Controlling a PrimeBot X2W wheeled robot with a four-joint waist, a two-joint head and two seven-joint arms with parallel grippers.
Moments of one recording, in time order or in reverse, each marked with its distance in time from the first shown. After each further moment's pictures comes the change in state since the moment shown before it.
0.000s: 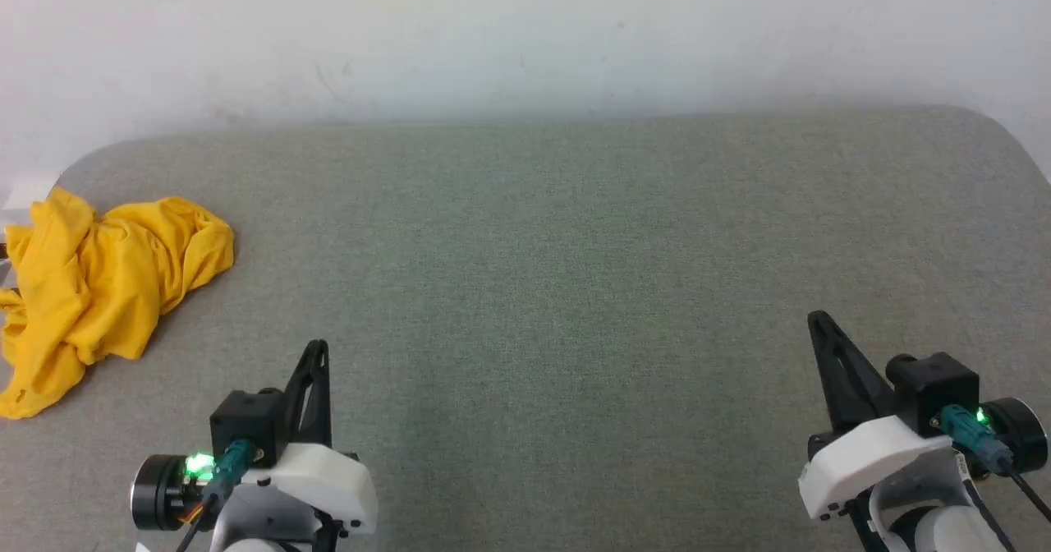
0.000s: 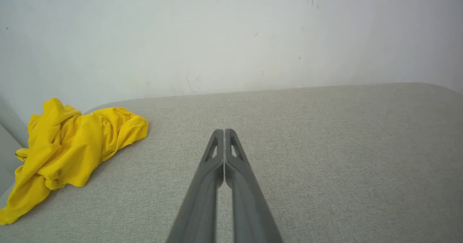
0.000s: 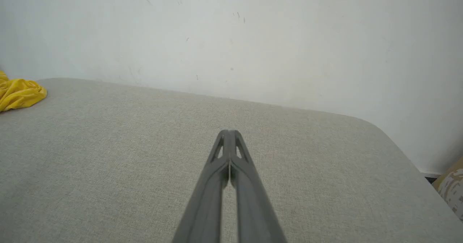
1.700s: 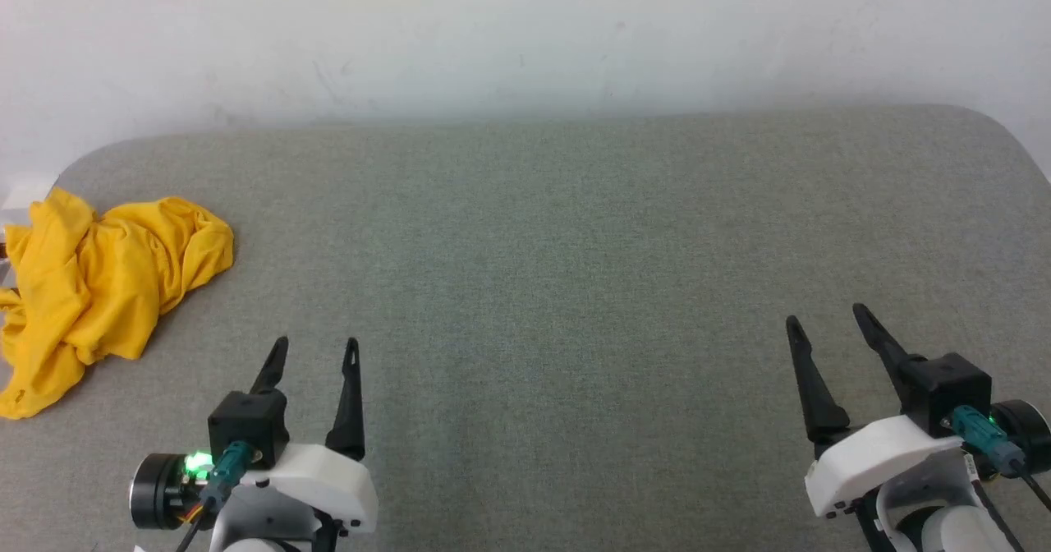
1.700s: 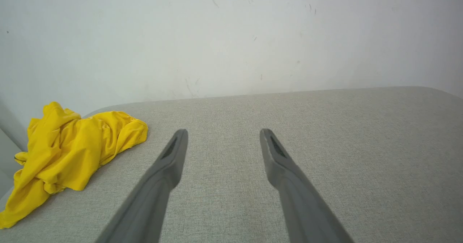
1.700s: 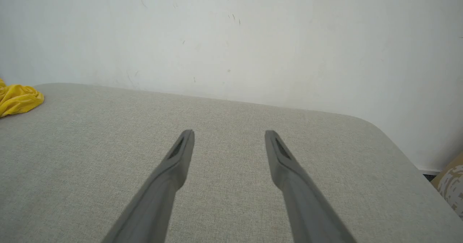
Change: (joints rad) left arm 0.001 0.001 -0.002 -0.006 -0.002 0.000 -0.011; right arm 0.000 -0.001 -0.012 0.004 0.014 0.000 -0.012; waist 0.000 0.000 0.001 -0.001
